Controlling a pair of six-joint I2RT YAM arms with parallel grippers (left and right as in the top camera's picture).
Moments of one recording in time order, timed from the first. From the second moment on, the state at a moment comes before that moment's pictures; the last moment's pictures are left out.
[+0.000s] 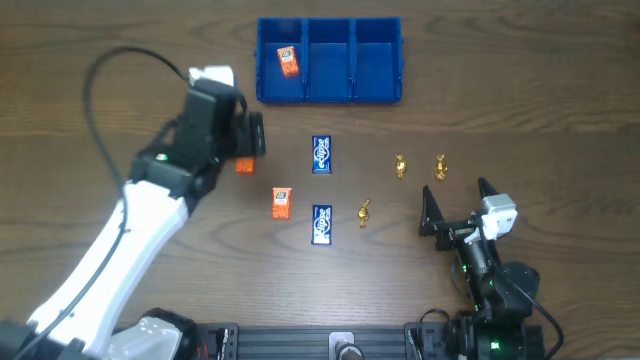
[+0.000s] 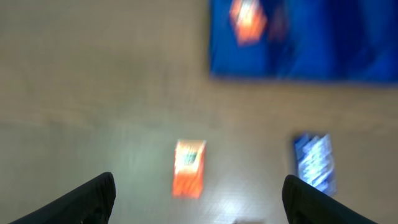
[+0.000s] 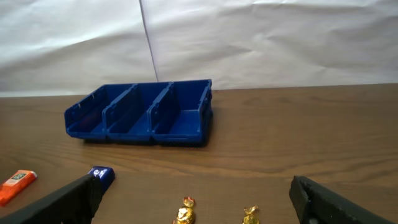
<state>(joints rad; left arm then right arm) -0.39 1.35 1.05 -0.60 -0.19 -0.33 -0.04 0.01 0.01 -0.06 -0.24 0.12</state>
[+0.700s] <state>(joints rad) -0.37 1.68 0.94 -0.42 -0.16 -0.33 -0.04 0.01 0.01 -0.06 -0.24 0.12</state>
